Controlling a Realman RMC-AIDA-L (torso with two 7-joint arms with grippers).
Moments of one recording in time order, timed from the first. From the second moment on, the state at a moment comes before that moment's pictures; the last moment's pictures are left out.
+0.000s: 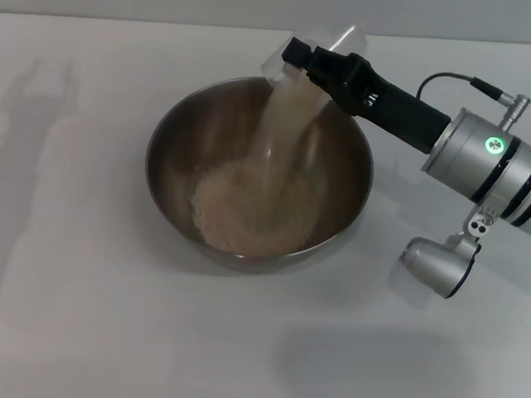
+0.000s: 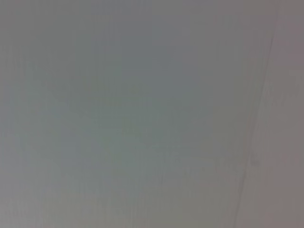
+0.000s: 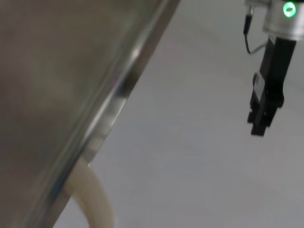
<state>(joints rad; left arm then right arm) -0.27 -2.07 -1.48 -0.61 2.85 1.17 -0.14 0.76 2.08 0.10 0.02 -2.19 -1.38 -1.54</state>
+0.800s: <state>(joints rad) -0.29 -2.07 -1.48 -0.61 2.82 1.17 -0.14 0.76 2.08 0.07 0.06 -2.06 -1.46 -1.34</state>
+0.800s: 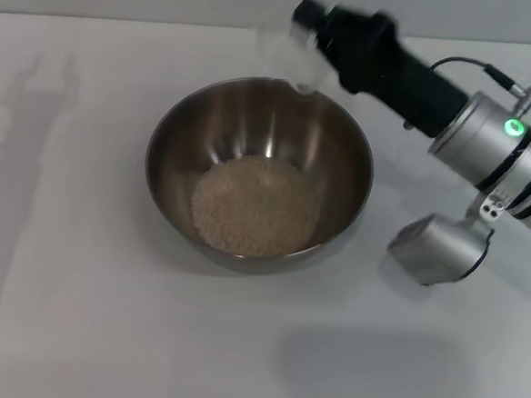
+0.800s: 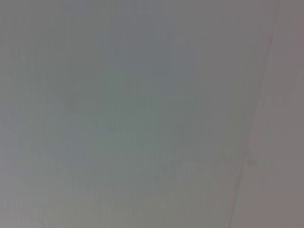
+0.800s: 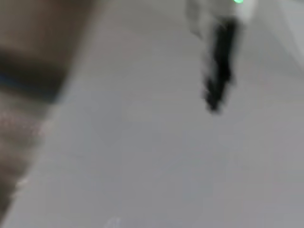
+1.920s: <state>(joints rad) -0.29 -2.06 -1.50 -0.62 2.83 1.20 -0.16 0.33 2.09 0.39 0.45 -1.88 -1.40 -0.25</state>
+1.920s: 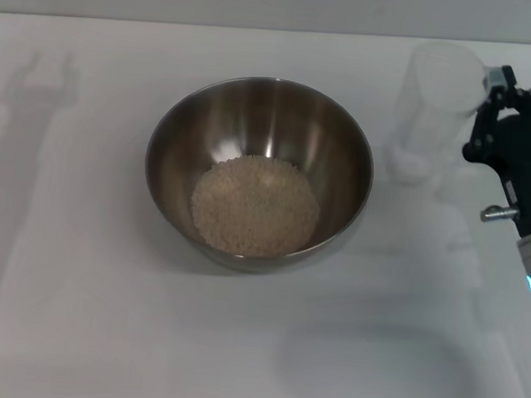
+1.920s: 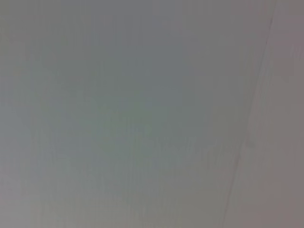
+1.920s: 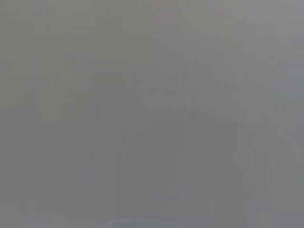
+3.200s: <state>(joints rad) -0.28 -2.07 -1.49 -0.62 2.83 1.22 -0.16 0.39 2.09 0.38 0.32 -1.89 -1.06 -0.12</state>
